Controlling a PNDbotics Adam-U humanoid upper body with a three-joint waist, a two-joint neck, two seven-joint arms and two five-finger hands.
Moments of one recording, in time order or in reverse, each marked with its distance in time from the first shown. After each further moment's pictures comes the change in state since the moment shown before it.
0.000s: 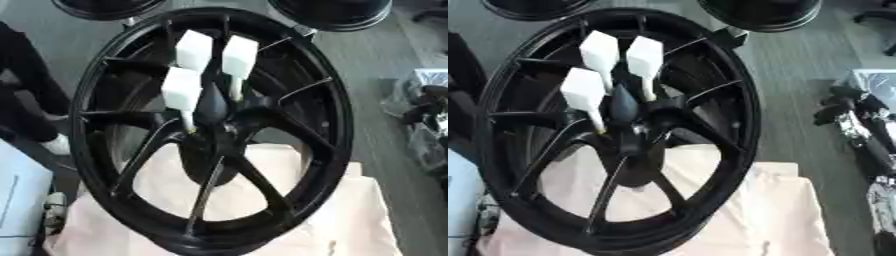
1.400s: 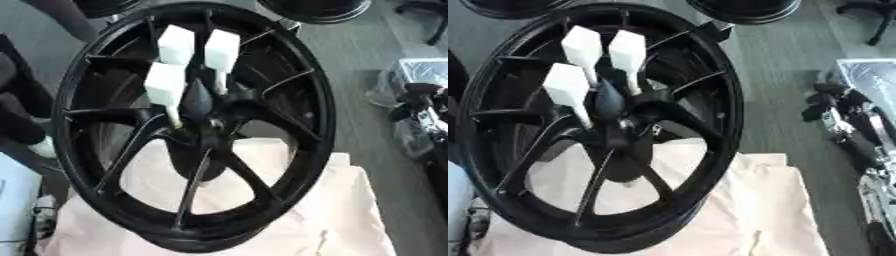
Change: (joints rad) left arm -0.510 0.328 -0.457 -0.137 -0.178 0.031 -0.426; right arm 0.025 -0.014 0.014 -0.001 0.055 -0.005 0.015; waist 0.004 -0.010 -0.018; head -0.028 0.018
